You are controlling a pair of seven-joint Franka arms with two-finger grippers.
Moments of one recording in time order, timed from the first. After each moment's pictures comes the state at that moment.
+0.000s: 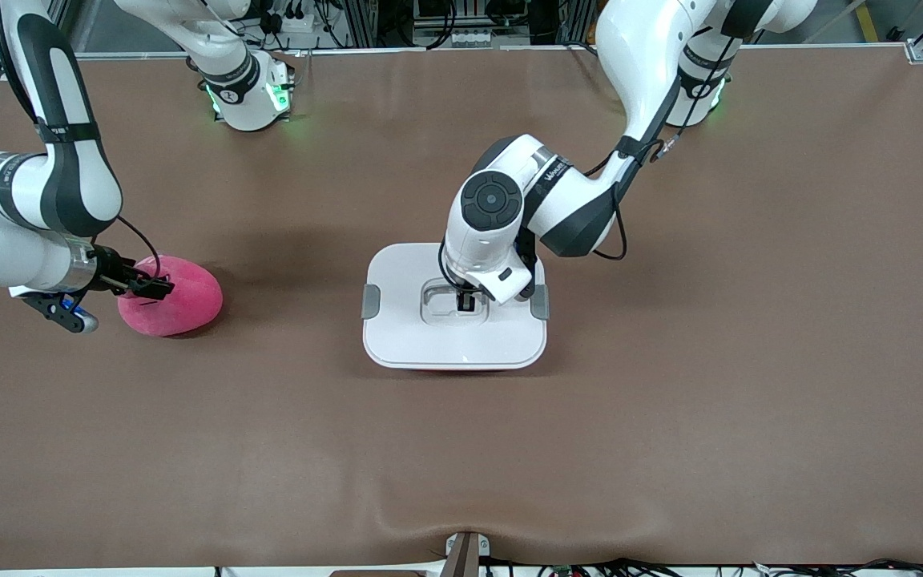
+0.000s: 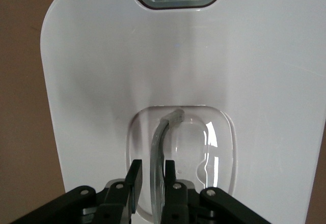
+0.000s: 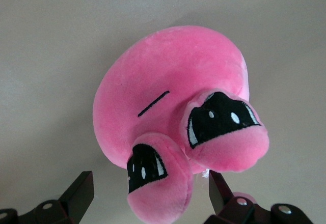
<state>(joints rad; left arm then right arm) -0.73 0.73 -0.03 -1.21 -0.14 1.97 -2.22 -0.07 0.23 -0.07 -2.01 0.06 1.97 0.37</state>
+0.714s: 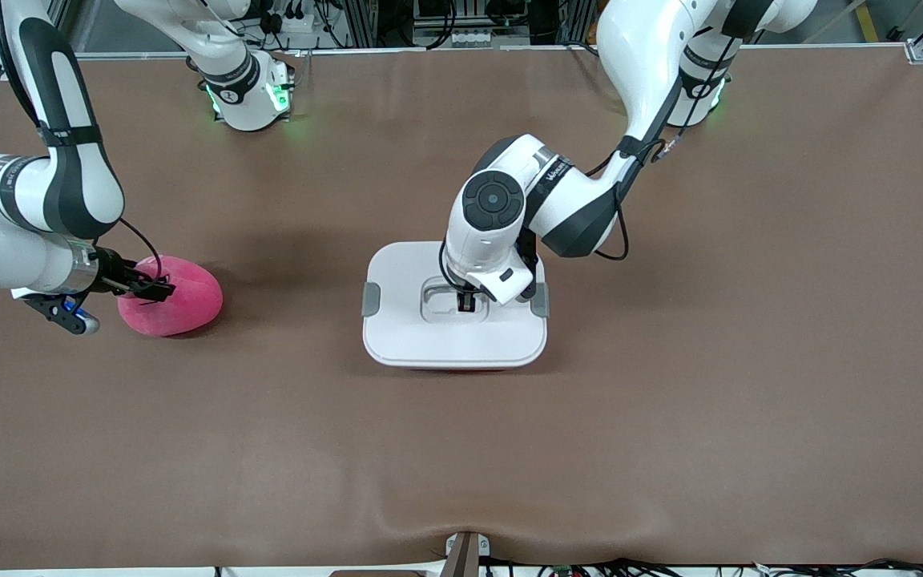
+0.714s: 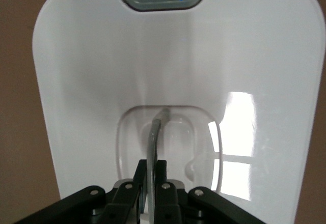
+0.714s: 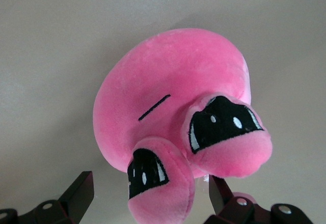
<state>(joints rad) -0.73 0.72 -0.02 -1.20 -0.14 1.97 -2.22 -0.07 0.23 -0.07 -2.01 0.06 1.99 0.37</state>
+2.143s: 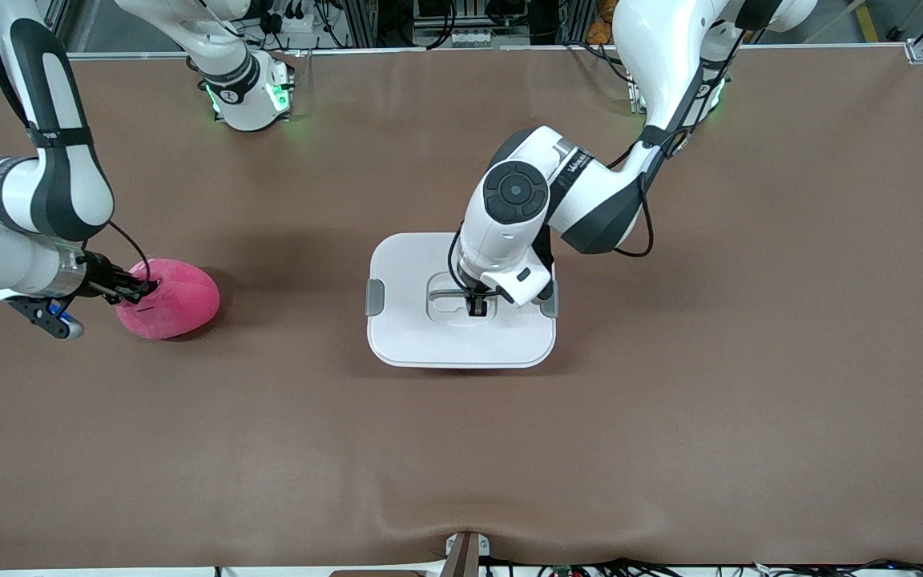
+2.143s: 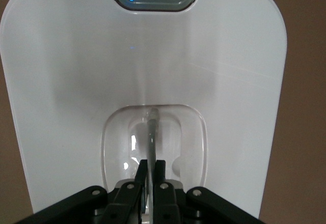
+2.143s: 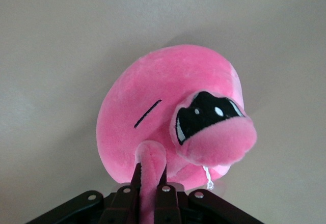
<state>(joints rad) -0.70 0.68 -0.02 -1.20 -0.14 1.96 -2.22 -0.08 0.24 -0.07 -1.97 0.07 1.99 0.38</state>
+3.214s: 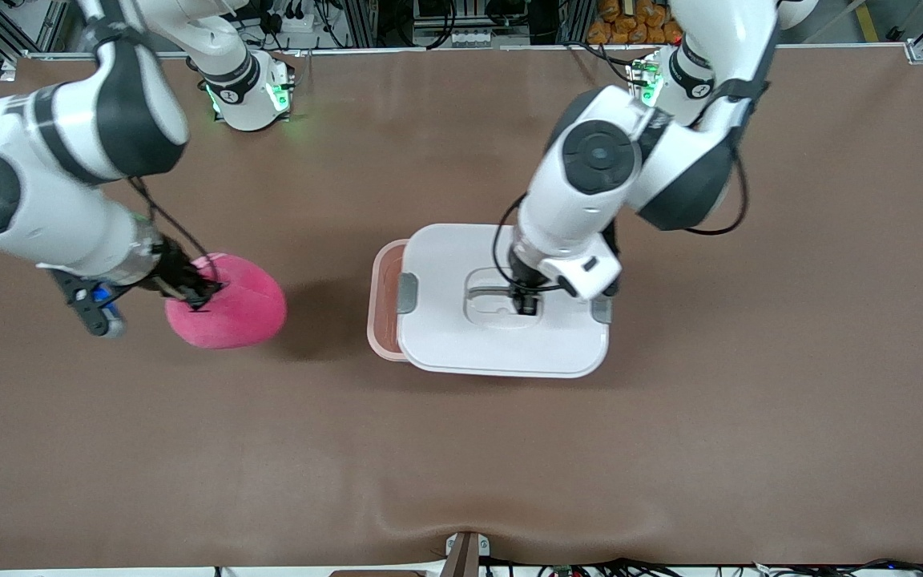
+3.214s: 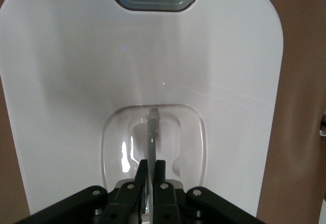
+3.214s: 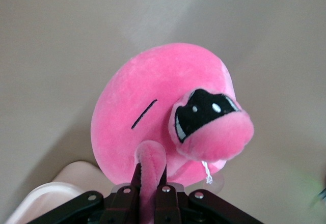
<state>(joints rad) -0.58 0.53 -0.02 -1.20 -0.11 1.81 -2.08 0.31 0.26 -0.04 -1.53 0.07 1.70 1.18</state>
